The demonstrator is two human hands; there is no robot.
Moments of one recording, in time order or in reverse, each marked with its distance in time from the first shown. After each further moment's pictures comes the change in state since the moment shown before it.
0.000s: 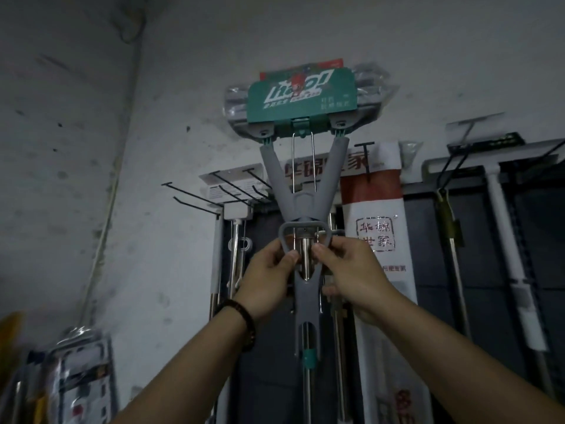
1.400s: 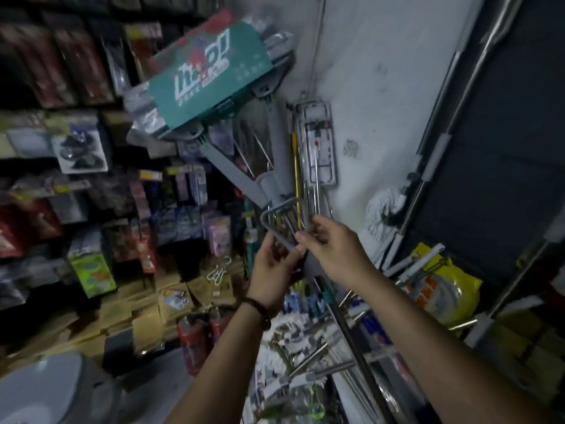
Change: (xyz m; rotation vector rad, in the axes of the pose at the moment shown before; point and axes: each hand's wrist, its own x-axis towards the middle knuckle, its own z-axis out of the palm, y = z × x) left_hand -0.563 -0.039 -0.197 -0.149 0.712 -0.516; right_hand -0.433 0.076 0.307 -0.093 -0.780 0.181
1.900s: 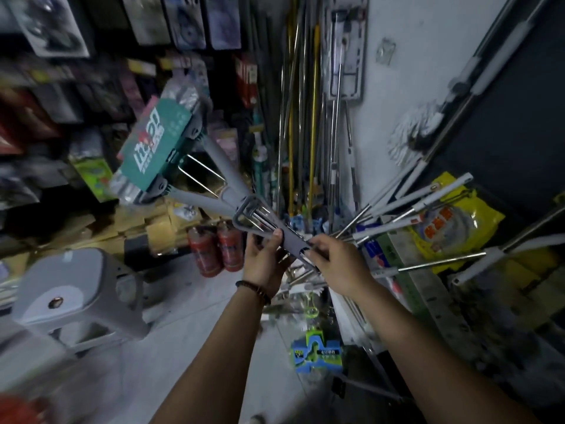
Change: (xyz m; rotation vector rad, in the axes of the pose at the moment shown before) left_hand -0.065 -0.153 -0.061 -0.363 0.438 -0.345; right_hand -0.101 0.129 0.071 -0.247 -0.296 0.238
